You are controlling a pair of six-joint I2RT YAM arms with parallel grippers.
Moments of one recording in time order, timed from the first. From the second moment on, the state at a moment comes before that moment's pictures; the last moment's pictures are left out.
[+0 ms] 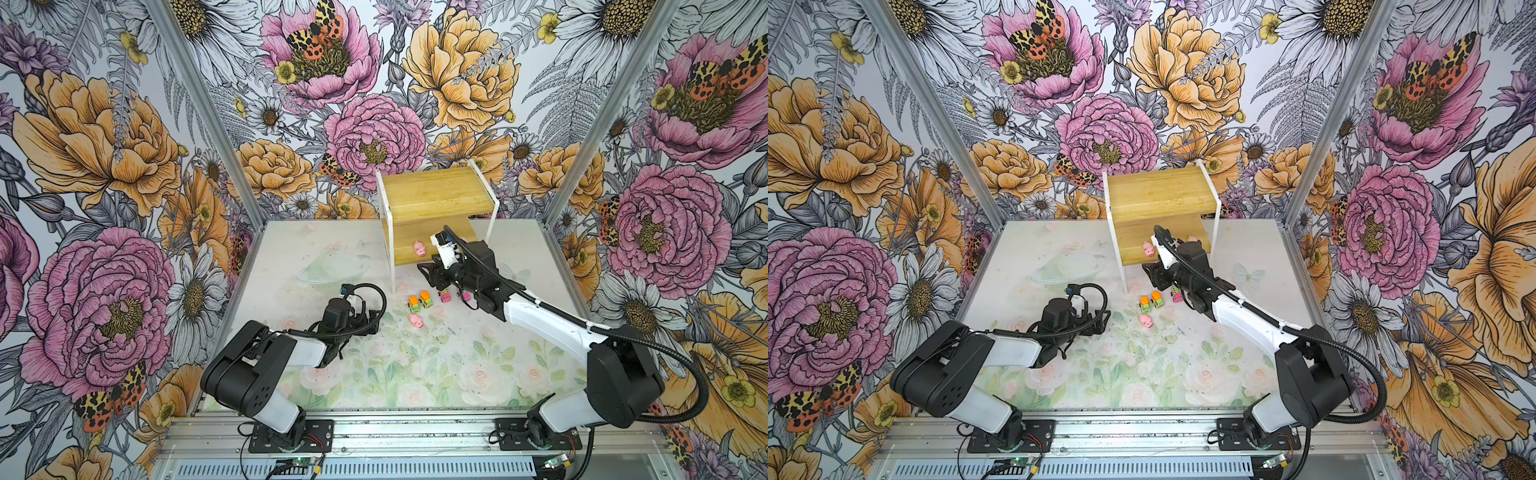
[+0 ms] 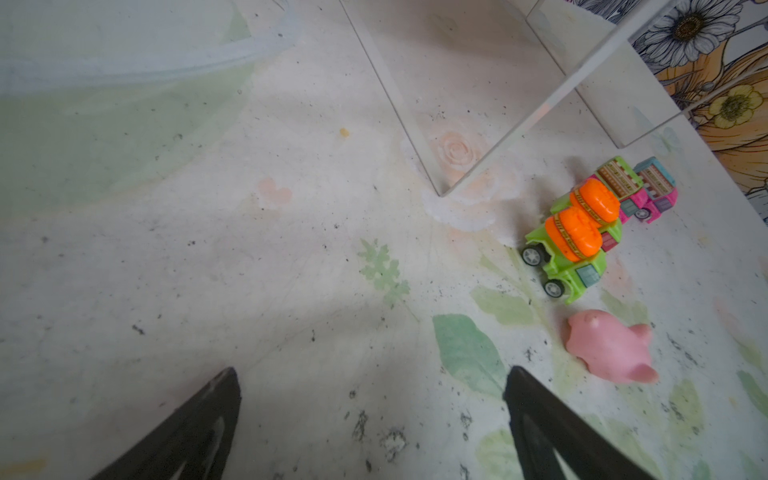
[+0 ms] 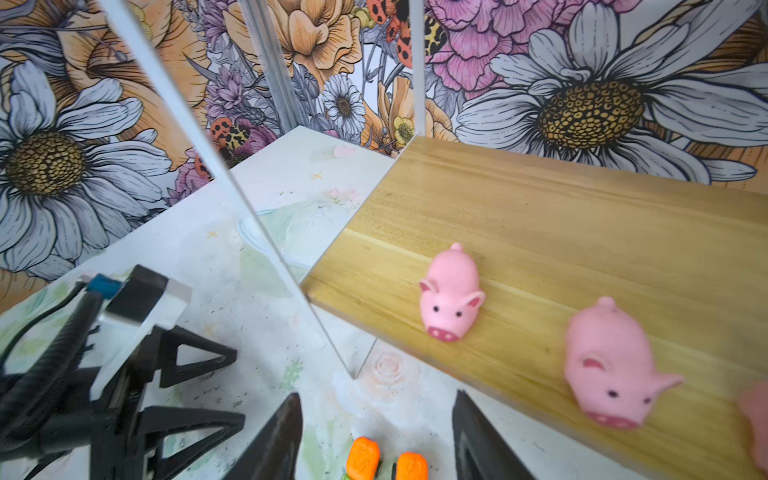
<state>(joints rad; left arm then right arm) -0.45 1.54 0.38 0.57 0.08 -0.40 0.54 1.45 0.96 0.07 -0.22 0.04</state>
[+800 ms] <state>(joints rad) -0.45 1.51 0.37 0.57 0.08 -0.40 0.73 1.62 0.51 0.45 -0.07 0.25</state>
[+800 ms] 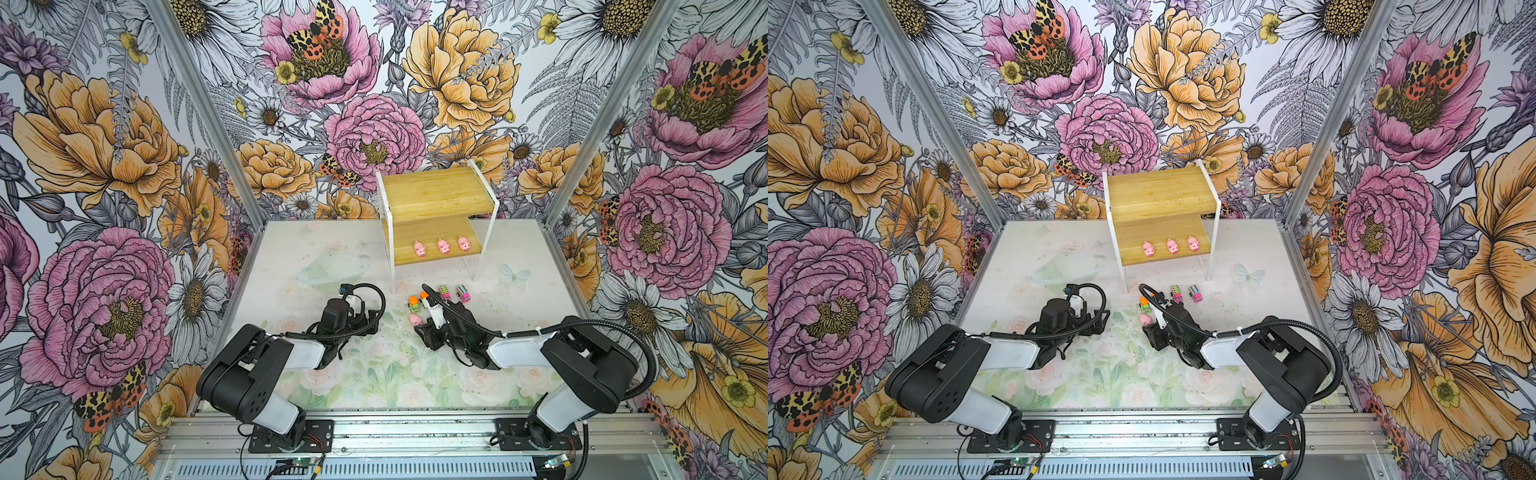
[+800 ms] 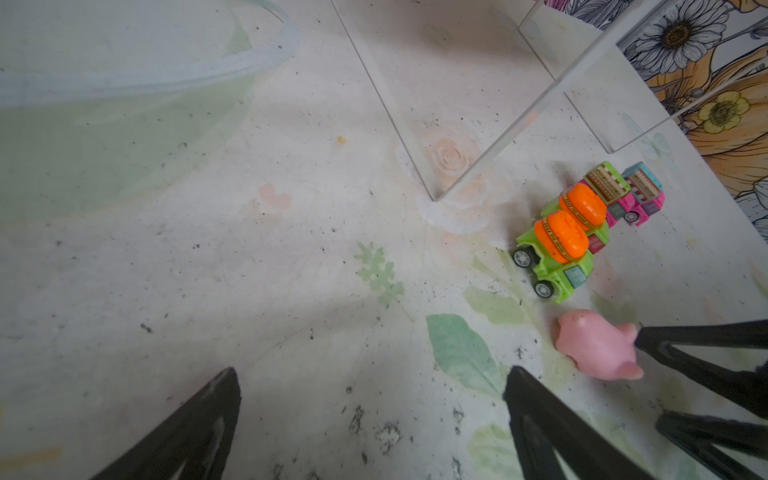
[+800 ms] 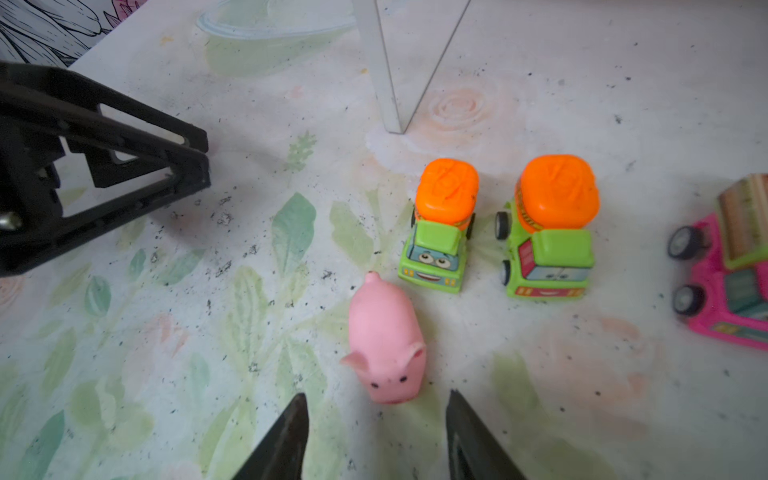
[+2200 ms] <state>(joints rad) -0.45 1.54 0.38 0.57 0.08 -0.40 0.70 1.74 0.59 0.51 -0.14 0.27</state>
